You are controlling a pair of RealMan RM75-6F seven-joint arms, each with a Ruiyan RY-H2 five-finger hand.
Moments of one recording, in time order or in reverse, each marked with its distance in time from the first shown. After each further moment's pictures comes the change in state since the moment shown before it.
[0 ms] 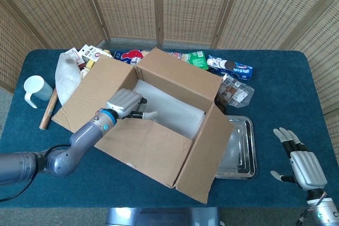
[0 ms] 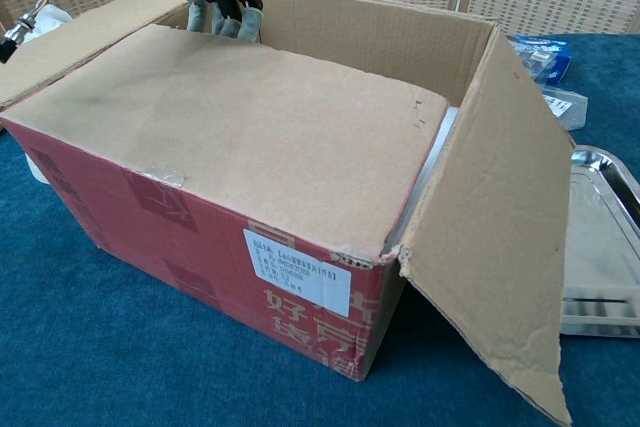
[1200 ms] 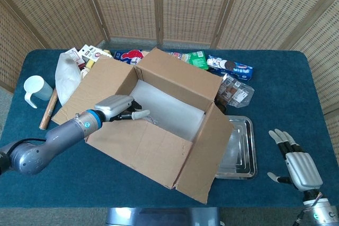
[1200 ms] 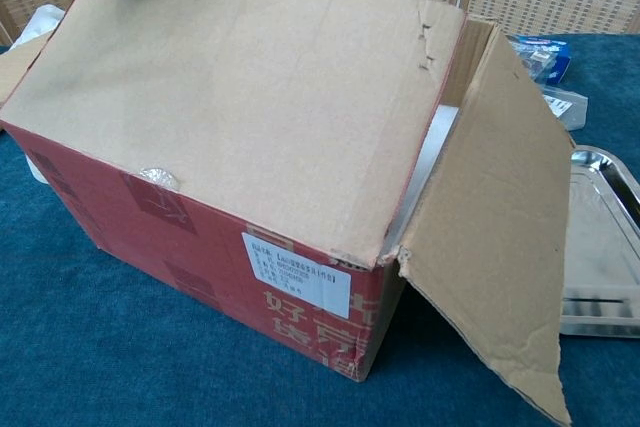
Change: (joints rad) left arm 0.105 0.254 -0.136 -0.065 0.156 -0.381 -0.444; right arm 0.004 -0.016 -0.011 -0.006 -0.013 -0.008 -0.035
